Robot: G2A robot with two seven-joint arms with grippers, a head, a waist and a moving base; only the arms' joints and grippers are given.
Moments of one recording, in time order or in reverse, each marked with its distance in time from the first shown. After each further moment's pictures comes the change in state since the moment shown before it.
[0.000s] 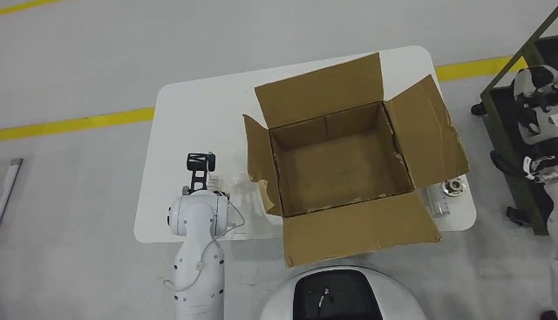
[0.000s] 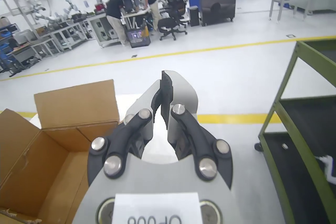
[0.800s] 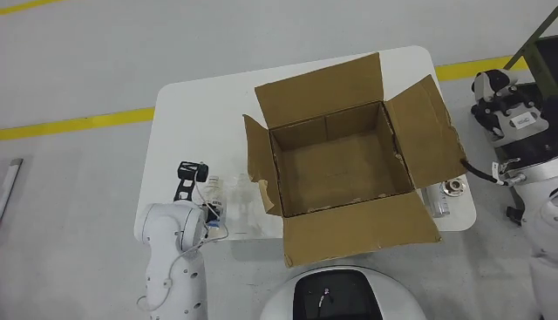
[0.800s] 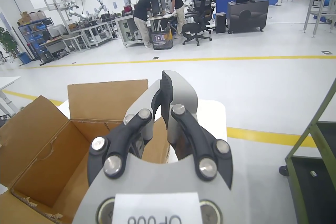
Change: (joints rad) left arm 0.057 0.032 -0.126 -0.134 -0.199 -0.243 -0.148; right arm 0.035 0.012 -0.101 0.007 -0.006 -0.037 -0.003
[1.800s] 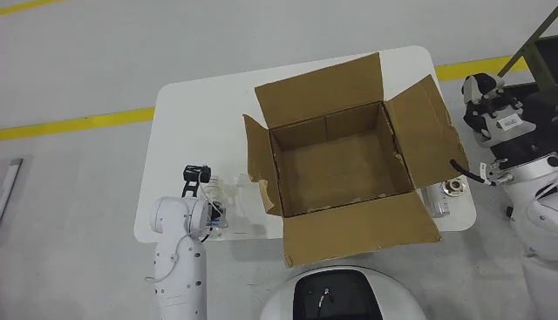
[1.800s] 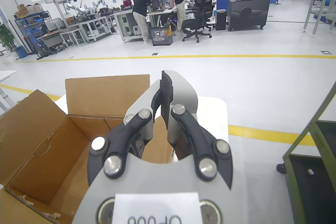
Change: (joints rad) left arm -0.093 0.040 0.008 0.297 -0.006 0.074 0.133; right arm 0.001 0.012 -0.042 0.000 -0.047 0.042 -0.003
